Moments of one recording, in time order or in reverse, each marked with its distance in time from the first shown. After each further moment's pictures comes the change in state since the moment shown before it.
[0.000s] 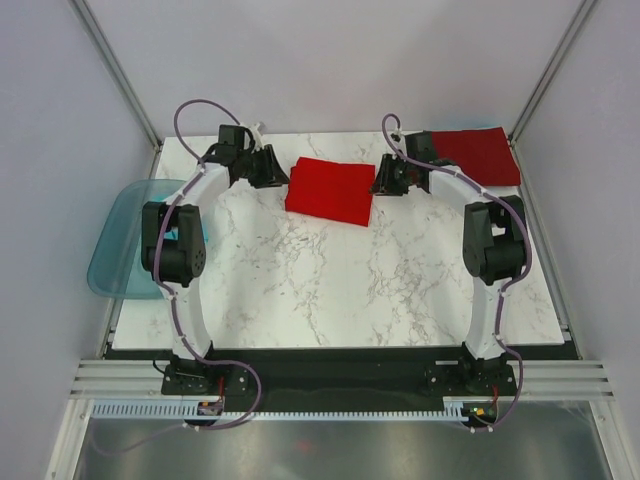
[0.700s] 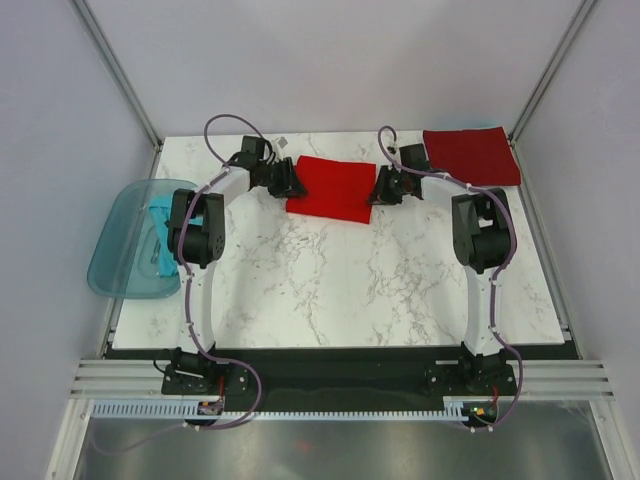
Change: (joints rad) left arm -0.056 0.257 0.134 0.055 0.115 -0.008; right arm -0.003 0.146 -0.001 0.115 -0.063 0.056
